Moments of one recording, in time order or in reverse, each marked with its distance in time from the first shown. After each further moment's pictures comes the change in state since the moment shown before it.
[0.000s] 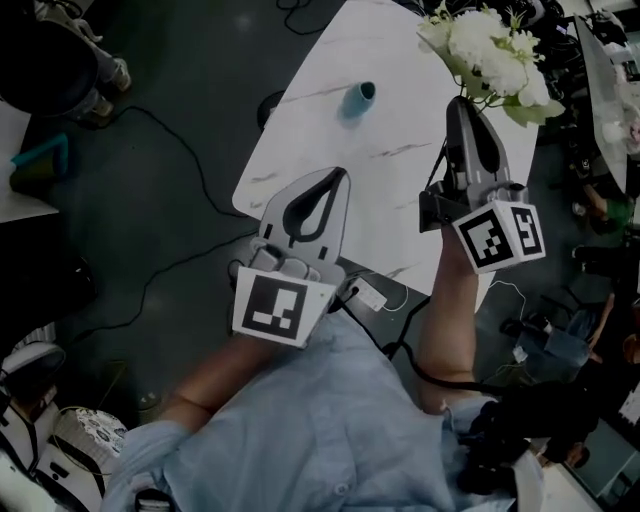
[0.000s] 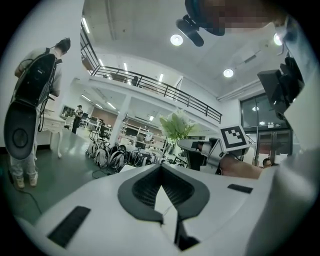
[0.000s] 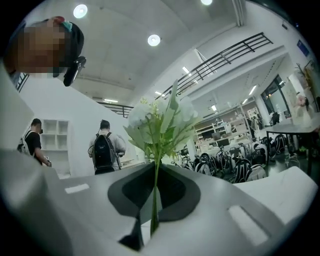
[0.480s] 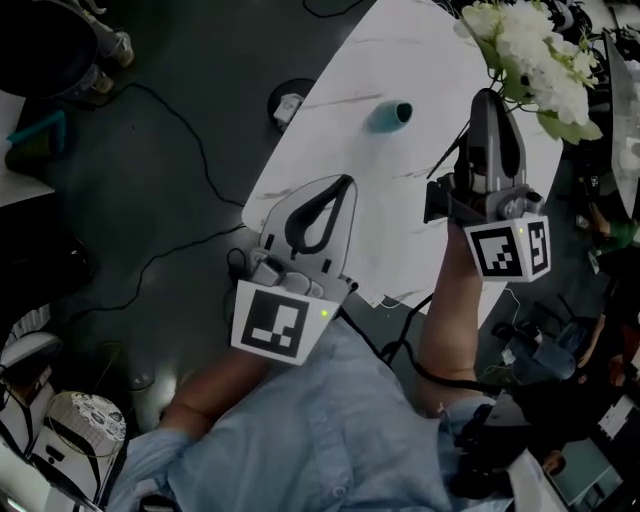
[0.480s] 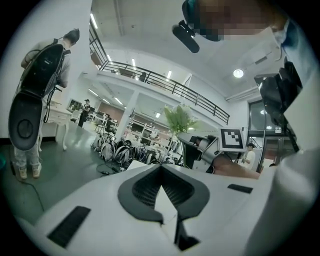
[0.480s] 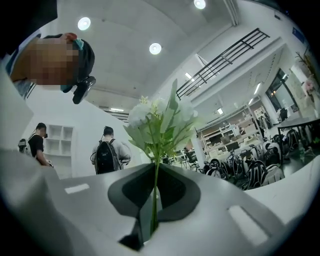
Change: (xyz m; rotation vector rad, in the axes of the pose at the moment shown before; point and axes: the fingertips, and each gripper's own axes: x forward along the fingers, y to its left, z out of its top) left arm 0.023 0.034 -0.020 -0.057 0.033 0.049; right arm 0.050 -0.008 -0.006 0.013 -0.117 0.086
